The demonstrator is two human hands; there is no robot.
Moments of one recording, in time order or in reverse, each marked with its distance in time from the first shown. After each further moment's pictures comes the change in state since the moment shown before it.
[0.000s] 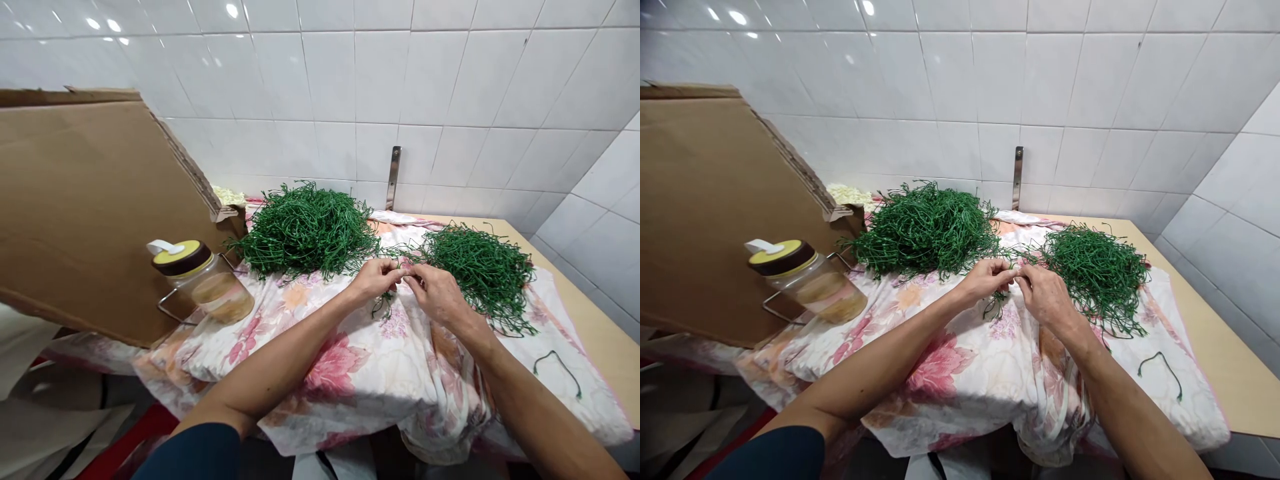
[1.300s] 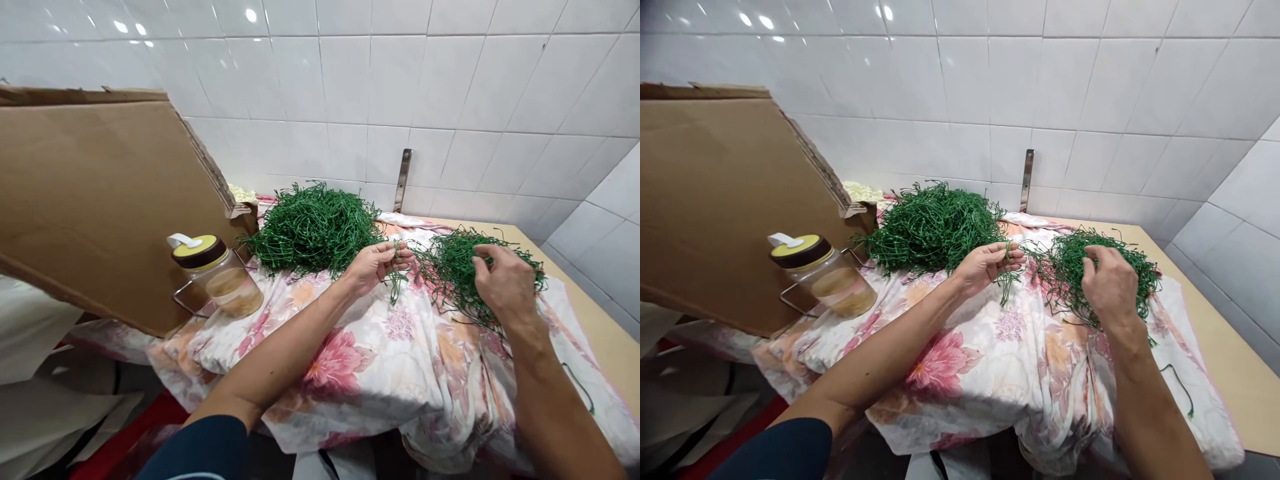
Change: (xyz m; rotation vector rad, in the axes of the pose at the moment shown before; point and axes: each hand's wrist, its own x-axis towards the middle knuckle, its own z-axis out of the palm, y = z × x) left_hand 0.002 0.020 -0.024 -0.735 -0.052 -0.009; right_hand -0.002 0.055 -0.049 -0.210 0.474 0.236
